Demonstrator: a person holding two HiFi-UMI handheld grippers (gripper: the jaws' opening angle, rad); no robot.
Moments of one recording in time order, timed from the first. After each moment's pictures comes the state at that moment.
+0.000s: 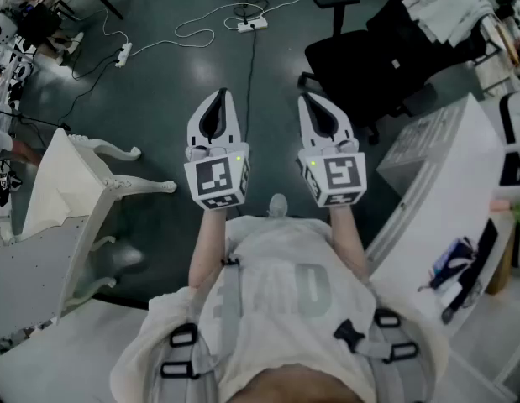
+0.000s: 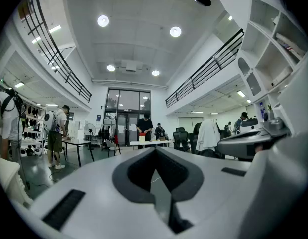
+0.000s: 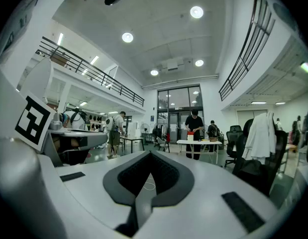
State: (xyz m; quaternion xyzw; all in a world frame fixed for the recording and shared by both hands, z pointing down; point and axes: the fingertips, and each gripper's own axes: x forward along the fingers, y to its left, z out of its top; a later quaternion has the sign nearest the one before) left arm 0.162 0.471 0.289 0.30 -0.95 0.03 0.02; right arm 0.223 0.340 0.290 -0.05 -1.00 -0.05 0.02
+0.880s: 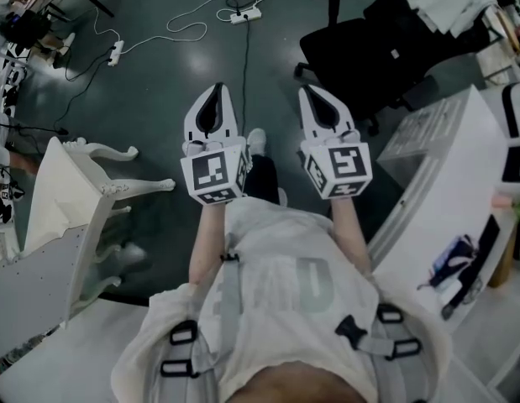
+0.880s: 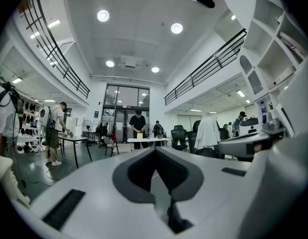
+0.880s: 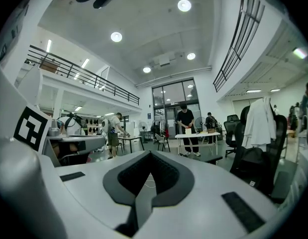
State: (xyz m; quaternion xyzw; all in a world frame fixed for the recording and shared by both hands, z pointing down) left arm 0.130 0.437 0.297 0.31 -0.95 0.02 0.02; right arm 0.195 0.299 0.310 -0.03 -1.00 0.01 0.05
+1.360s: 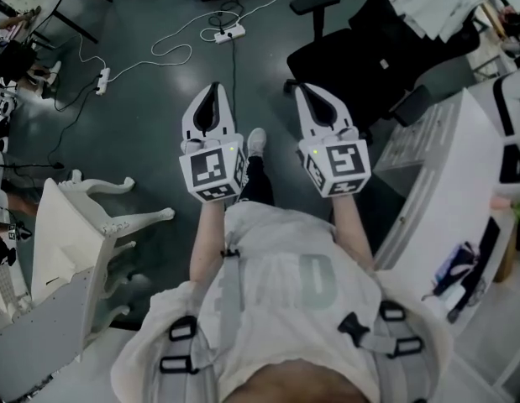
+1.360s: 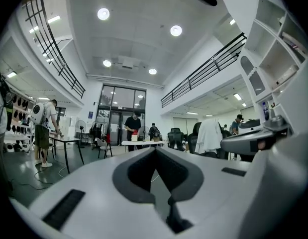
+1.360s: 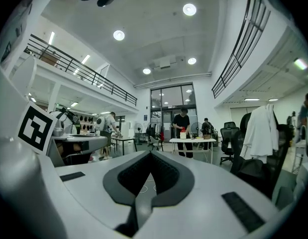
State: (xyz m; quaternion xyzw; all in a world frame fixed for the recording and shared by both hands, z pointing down) left arm 0.040 0.378 0.296 0.34 -0.94 0.01 0.01; right arm 0.120 0.246 0.302 0.00 -1.00 -0.02 0.04
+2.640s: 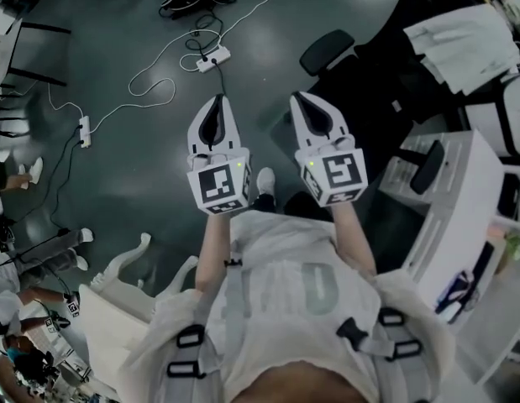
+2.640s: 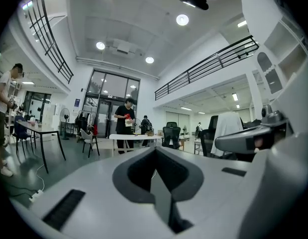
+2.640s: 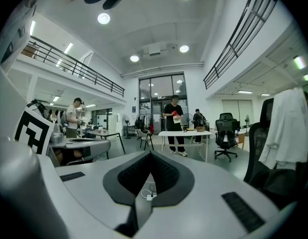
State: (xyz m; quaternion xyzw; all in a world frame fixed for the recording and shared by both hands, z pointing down) left arm -0.315 0.232 0.316 0.40 -0.91 0.02 0.05; right arm -0.232 0.126 0.310 0.04 -1.00 -0.01 0.09
